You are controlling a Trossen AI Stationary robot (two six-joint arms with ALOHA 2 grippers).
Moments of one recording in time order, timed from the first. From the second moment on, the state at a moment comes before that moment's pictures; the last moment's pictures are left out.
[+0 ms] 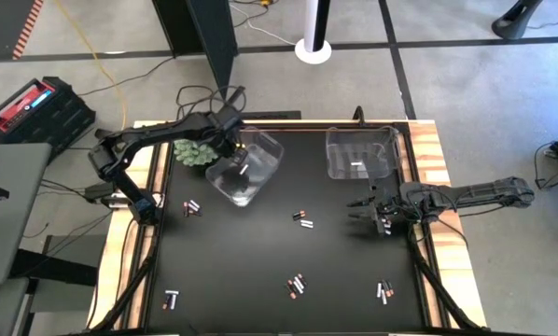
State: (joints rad) left arm 0.65 1.62 1.17 -0.76 -0.09 -0.32; right arm 0.07 0.26 0.01 0.01 0.01 0.13
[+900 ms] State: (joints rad) left arm 0.40 1.72 1.27 -0.71 -0.25 -1.16; right arm 0.07 0.26 0.01 0.01 0.01 0.13
